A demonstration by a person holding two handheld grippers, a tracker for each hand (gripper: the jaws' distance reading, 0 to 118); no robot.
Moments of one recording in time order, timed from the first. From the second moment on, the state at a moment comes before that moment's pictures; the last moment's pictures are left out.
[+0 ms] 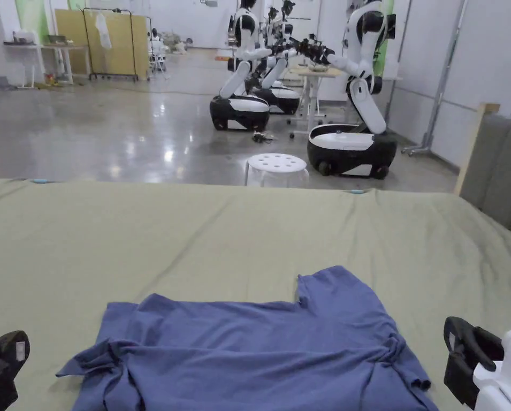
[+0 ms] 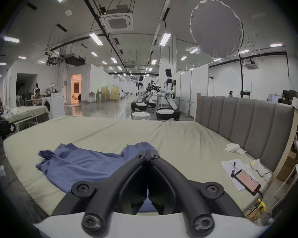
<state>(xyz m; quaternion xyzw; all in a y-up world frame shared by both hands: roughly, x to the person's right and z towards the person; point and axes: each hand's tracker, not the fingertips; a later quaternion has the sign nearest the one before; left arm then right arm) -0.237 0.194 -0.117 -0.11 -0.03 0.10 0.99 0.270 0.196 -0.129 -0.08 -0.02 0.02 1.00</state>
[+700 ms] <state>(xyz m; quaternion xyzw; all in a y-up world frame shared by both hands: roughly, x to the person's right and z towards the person) -0.203 0.151 -0.103 -0.16 -0.02 -0.04 0.99 0.252 0.189 -0.098 -0.11 0.01 0.03 0.99</state>
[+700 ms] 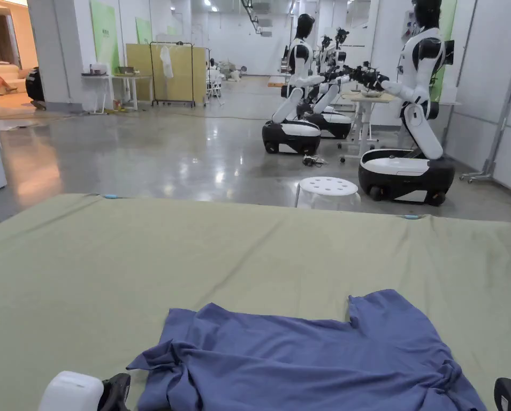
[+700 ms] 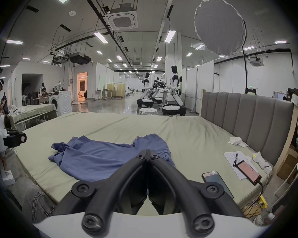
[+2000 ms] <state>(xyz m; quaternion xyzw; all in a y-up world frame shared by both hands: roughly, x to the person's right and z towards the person) -0.206 0.068 -0.279 -0.42 -0.08 0.03 0.90 0.326 0.105 -0.202 -0.33 0.02 0.02 0.94</state>
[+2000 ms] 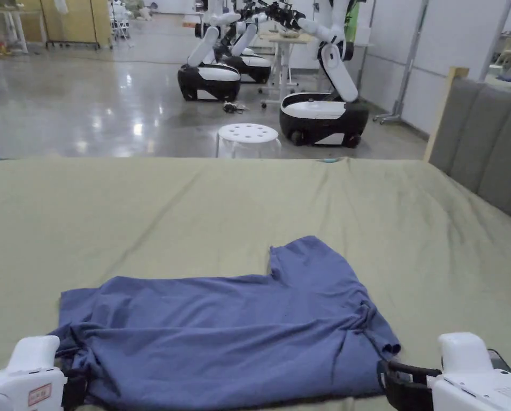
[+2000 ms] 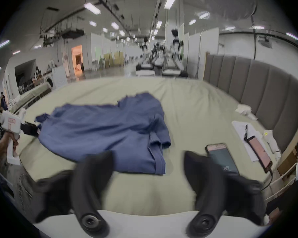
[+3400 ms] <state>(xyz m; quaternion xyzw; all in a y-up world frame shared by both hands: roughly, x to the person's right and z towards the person) -0.252 0.076 -0.156 -0.43 -0.06 0.03 0.90 0.317 0.068 -0.126 -0.43 0.06 -0.06 0.90</state>
